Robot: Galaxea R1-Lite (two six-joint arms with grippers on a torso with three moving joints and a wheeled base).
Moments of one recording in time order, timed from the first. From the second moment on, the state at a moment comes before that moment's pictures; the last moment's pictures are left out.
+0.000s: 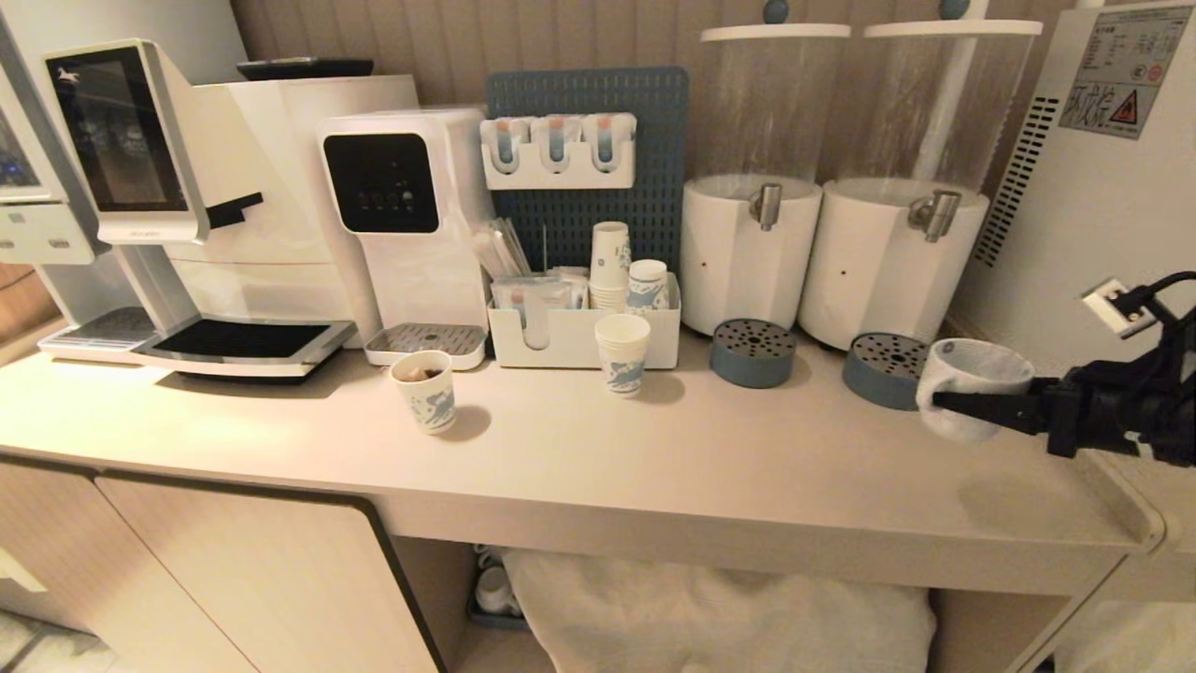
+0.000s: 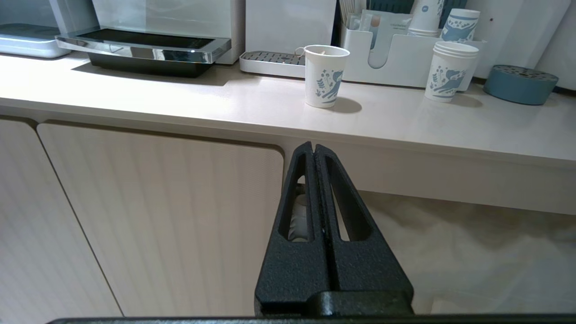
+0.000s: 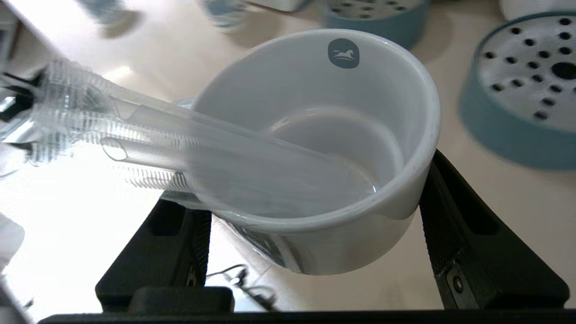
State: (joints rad) left arm 0.00 0.00 0.00 -0.13 -0.02 -0.10; right arm -0.24 1.63 -0.74 -0.39 0.89 -0.19
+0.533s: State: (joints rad) left arm 0.00 0.00 0.00 -0.13 -0.02 -0.10; right arm -0.25 1.34 -0.63 -0.26 0.90 -0.18
